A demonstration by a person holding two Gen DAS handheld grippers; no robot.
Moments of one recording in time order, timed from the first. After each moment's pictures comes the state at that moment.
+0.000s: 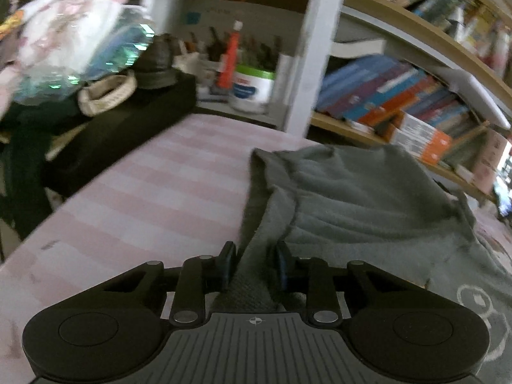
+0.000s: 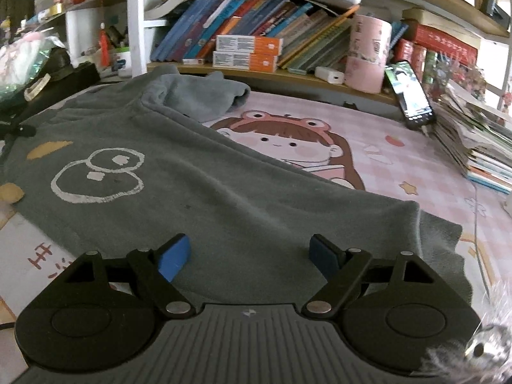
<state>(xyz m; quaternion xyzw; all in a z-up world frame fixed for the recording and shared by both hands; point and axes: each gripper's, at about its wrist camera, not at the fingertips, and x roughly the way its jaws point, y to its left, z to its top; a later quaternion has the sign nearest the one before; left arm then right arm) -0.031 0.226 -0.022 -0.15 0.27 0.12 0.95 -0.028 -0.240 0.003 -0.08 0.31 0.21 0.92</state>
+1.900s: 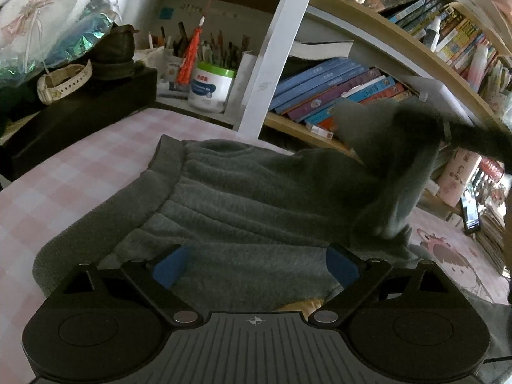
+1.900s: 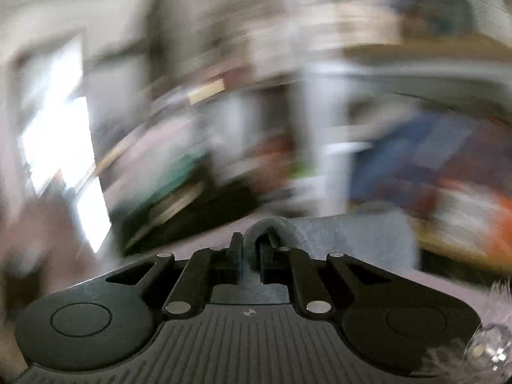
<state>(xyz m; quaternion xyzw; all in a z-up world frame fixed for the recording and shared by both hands) -0.012 0.193 -0.025 -0.18 0.25 0.06 0.95 0.089 0.005 0.083 -0.10 0.16 0.58 0.79</state>
